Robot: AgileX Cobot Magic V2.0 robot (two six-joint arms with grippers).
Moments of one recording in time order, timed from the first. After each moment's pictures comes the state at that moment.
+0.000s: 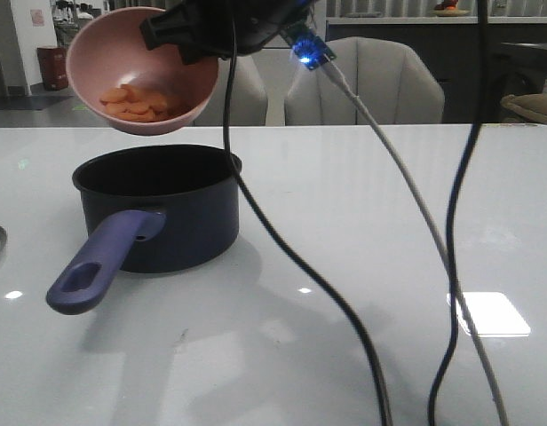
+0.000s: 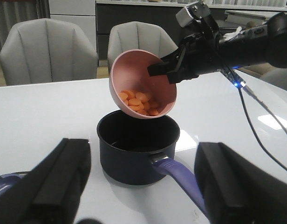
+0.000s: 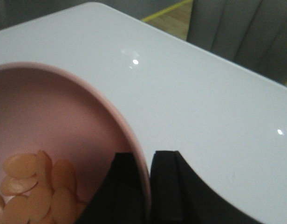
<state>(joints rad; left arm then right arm) -0.36 0.07 -0.35 -0.13 0.43 0.04 0.65 1.96 -1.53 -0.46 -0.09 0.39</state>
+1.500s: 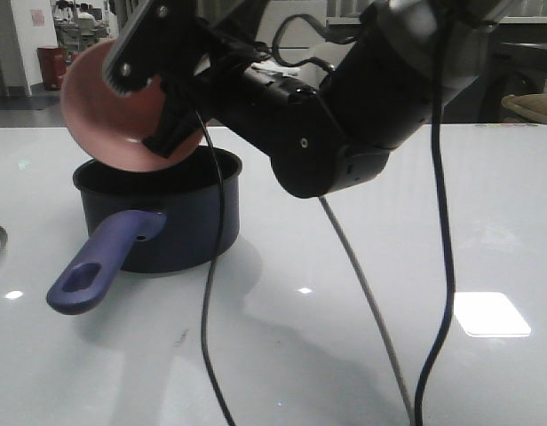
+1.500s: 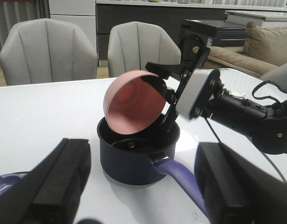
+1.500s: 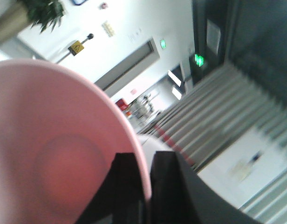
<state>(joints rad) -0.36 0.07 -0.35 -0.13 0.43 0.04 0.72 2.14 -1.26 0.10 -1.12 -0.85</state>
